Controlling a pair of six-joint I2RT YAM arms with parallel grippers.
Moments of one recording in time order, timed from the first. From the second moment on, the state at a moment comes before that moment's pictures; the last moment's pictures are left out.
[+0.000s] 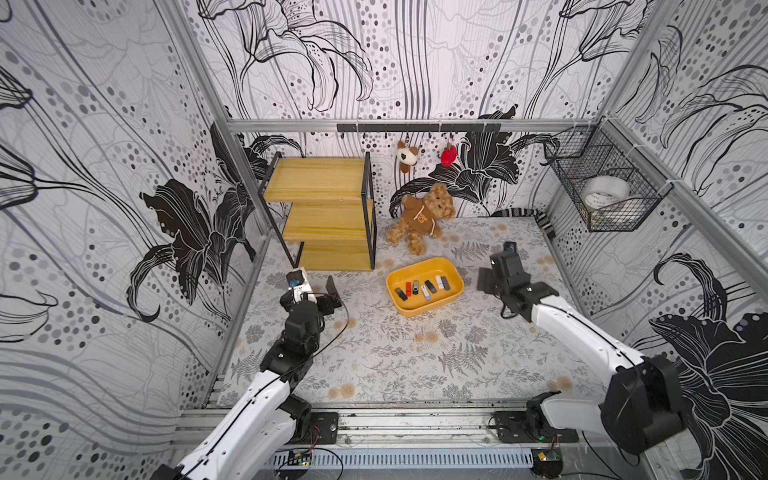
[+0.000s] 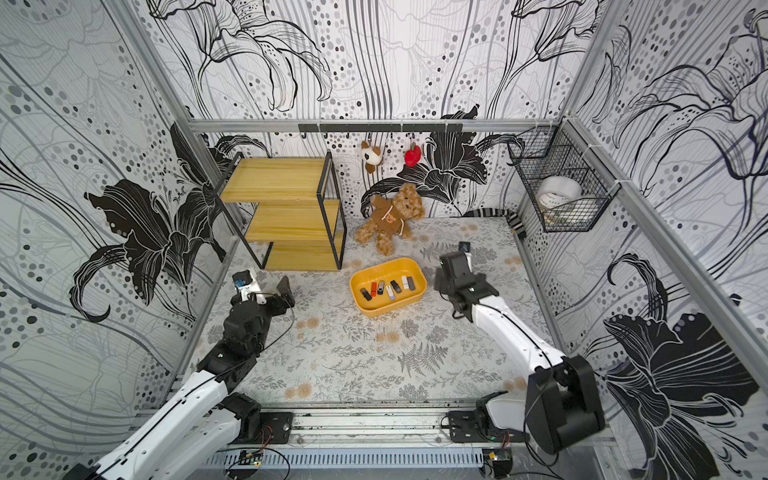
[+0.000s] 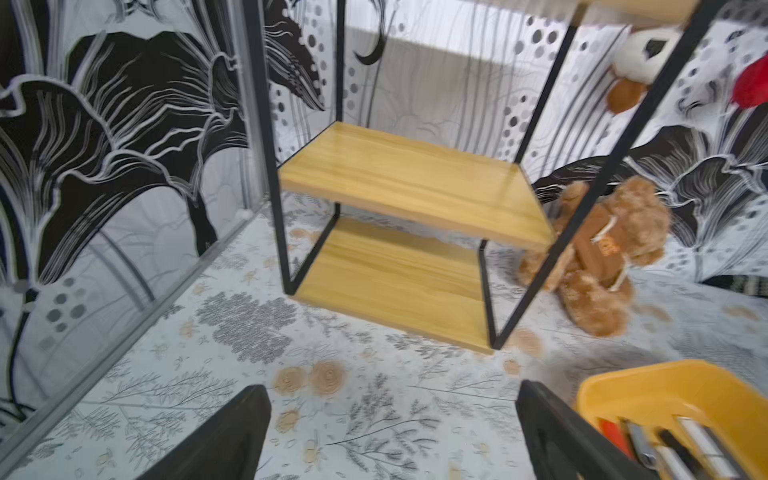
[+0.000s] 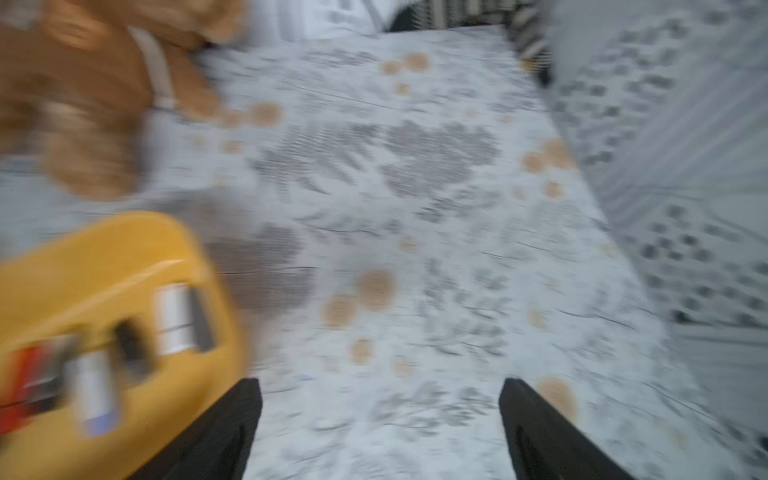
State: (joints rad) left arm -0.36 0.76 0.29 0.22 -0.54 -0.25; right arm 0.30 1.26 0.72 -0.27 0.56 0.29
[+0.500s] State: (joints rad) left arm -0.30 1.23 0.11 1.05 -0.58 -0.10; right arm 0.22 1.38 0.24 0.80 0.61 -0.02
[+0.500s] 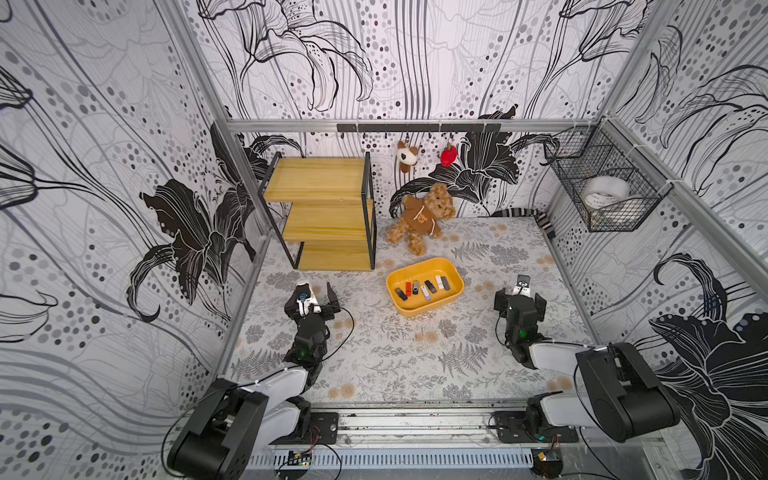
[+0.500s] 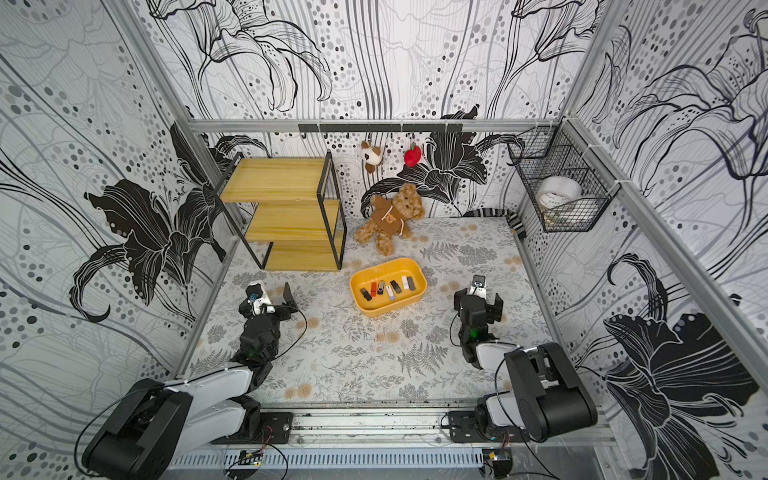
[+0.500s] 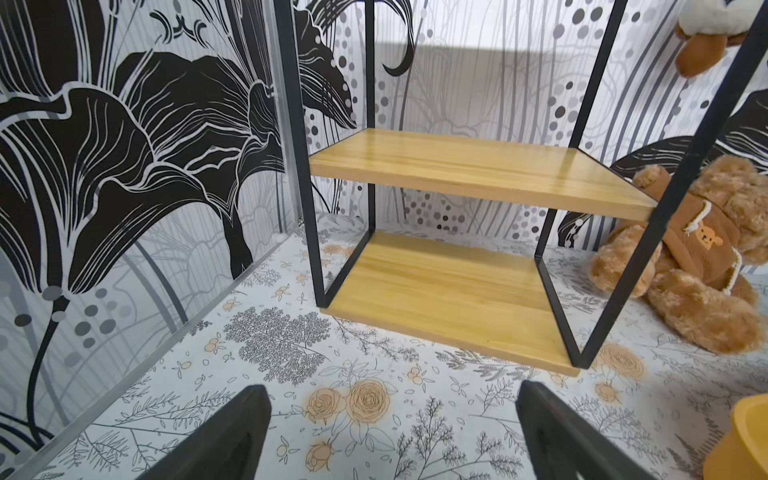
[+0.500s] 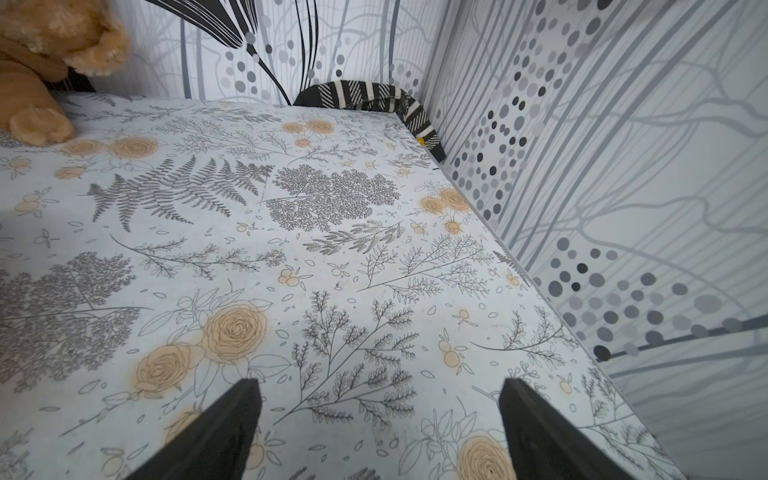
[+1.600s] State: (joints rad) left arm -0.18 1.49 0.14 1.33 -0.44 -0.12; right arm 0.07 1.52 0.19 1.16 0.25 -0.07
